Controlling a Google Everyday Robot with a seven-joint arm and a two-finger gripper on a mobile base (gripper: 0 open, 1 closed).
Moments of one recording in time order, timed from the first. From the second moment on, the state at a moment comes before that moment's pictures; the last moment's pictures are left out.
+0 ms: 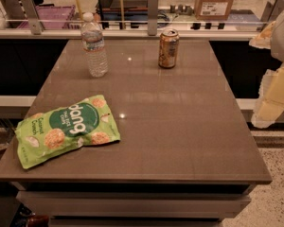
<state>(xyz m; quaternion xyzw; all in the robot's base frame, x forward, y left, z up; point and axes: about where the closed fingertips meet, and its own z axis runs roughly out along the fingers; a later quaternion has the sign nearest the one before) 0.438 -0.215 0.984 -0.60 0.78 -0.04 0.17</state>
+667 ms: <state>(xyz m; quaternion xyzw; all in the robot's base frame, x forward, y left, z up) 0.442 -0.207 0.997 -0.60 0.78 -0.05 0.20</state>
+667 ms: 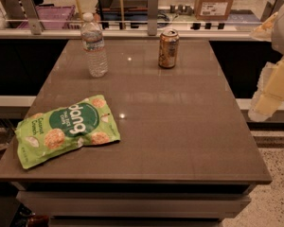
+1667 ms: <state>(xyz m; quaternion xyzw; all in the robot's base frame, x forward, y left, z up) 0.459 -0.186 1.028 -0.51 0.79 0.05 0.33</state>
